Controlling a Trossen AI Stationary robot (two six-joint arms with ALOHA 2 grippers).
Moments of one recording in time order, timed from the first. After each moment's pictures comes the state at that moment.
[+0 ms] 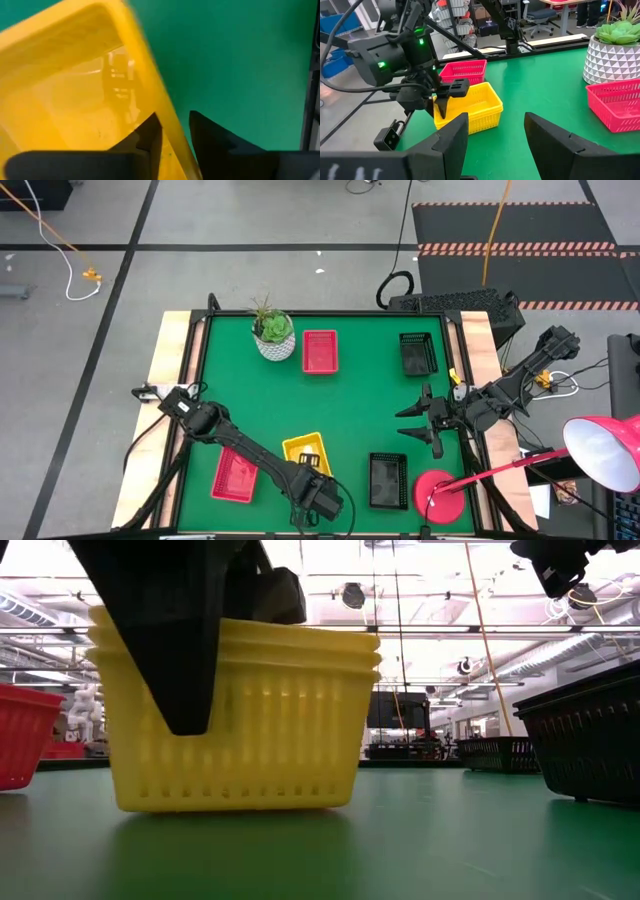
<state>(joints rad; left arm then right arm) -0.54 2.35 2.07 -1.18 -0.01 -0.40 0.66 0.66 0.45 -0.06 0.57 0.37</state>
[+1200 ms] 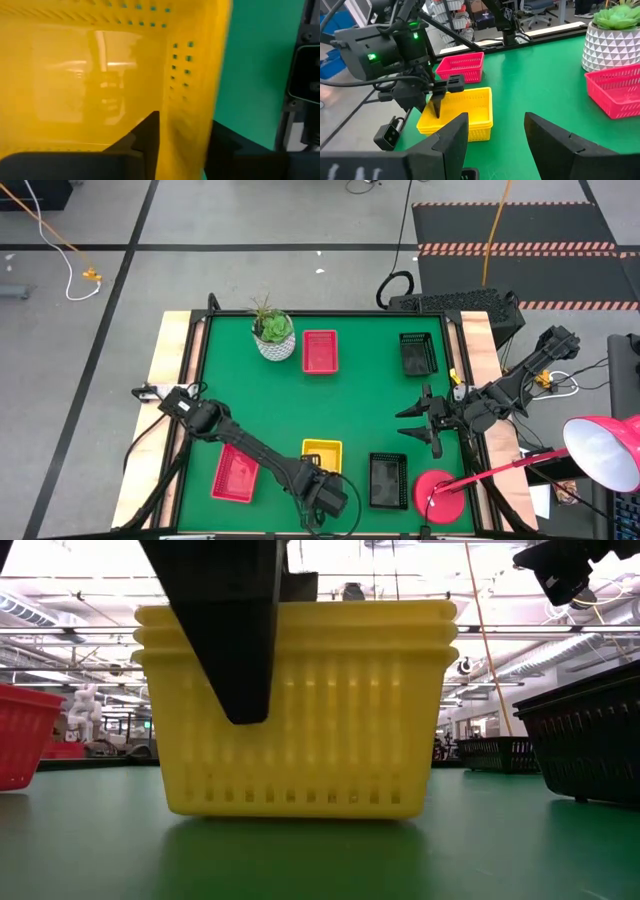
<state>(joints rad) -0.52 2.35 2.07 -1.10 0.02 -0.56 0.66 0.66 0.45 -0.11 0.57 0.44</state>
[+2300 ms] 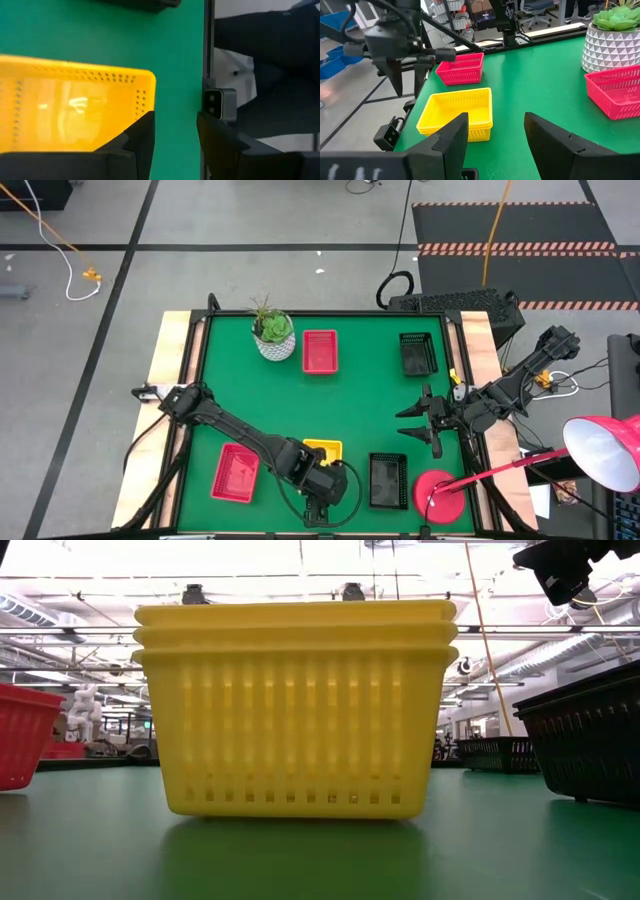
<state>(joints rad) -0.48 2.17 2.07 -0.99 0.09 -0.57 0.66 0.66 0.45 -0.11 0.57 0.44</state>
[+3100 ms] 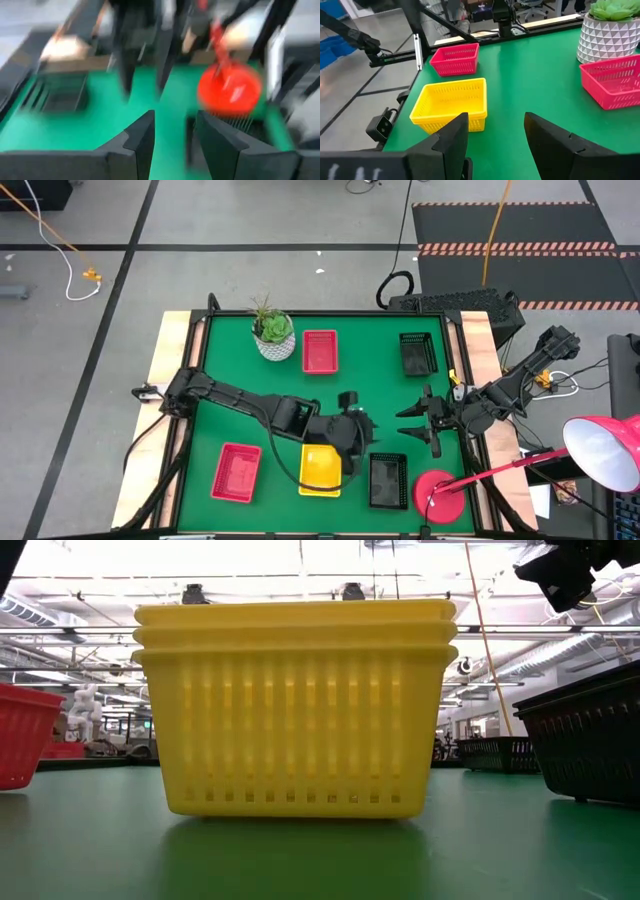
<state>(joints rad) -0.32 2.06 2.06 -0.57 -0.33 -0.10 0.66 0.66 0.45 -0.17 0.57 0.46</state>
